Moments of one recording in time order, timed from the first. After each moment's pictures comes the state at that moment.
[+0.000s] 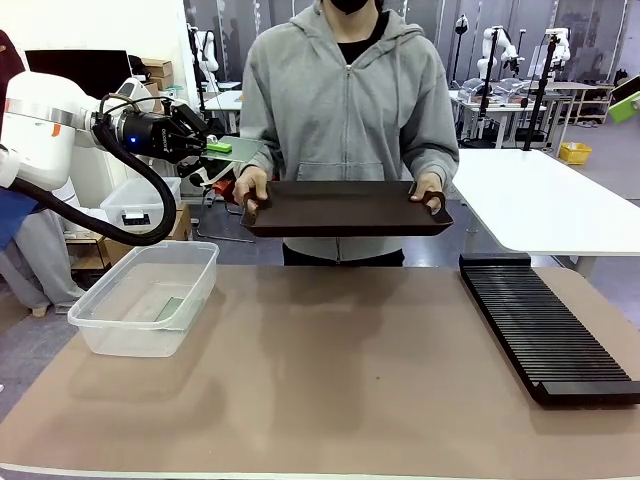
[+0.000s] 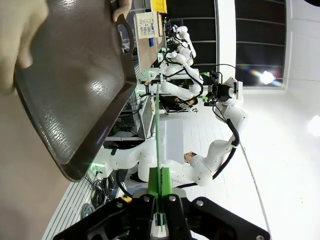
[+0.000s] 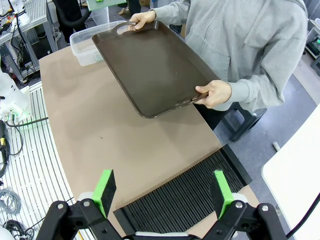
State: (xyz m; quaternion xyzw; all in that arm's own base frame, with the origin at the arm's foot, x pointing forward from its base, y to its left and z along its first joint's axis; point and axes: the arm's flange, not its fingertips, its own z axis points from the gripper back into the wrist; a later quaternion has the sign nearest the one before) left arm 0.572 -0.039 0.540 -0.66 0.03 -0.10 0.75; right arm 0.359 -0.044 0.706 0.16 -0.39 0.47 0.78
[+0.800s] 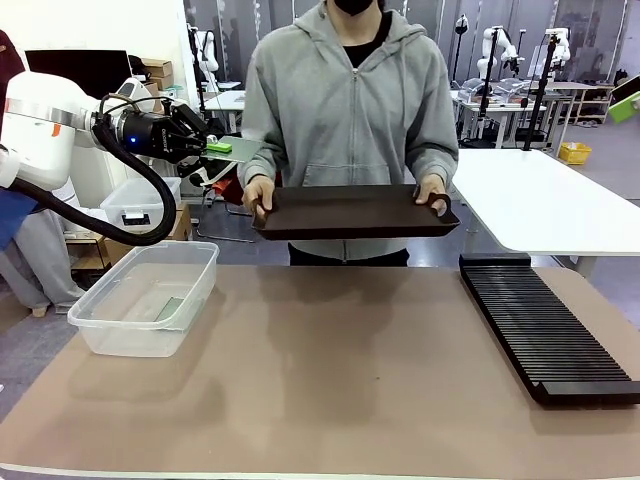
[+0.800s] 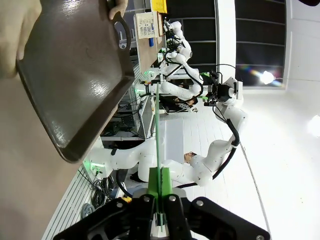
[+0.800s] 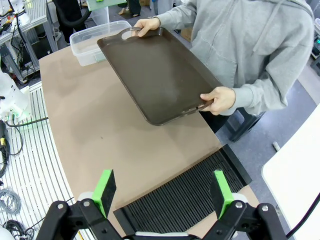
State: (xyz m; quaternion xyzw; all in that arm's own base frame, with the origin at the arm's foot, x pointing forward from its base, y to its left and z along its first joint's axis) left arm 0.572 -0.039 0.540 -0.66 0.03 -0.10 0.75; right arm 0.359 -0.044 0.706 0.16 -0.39 0.47 0.78
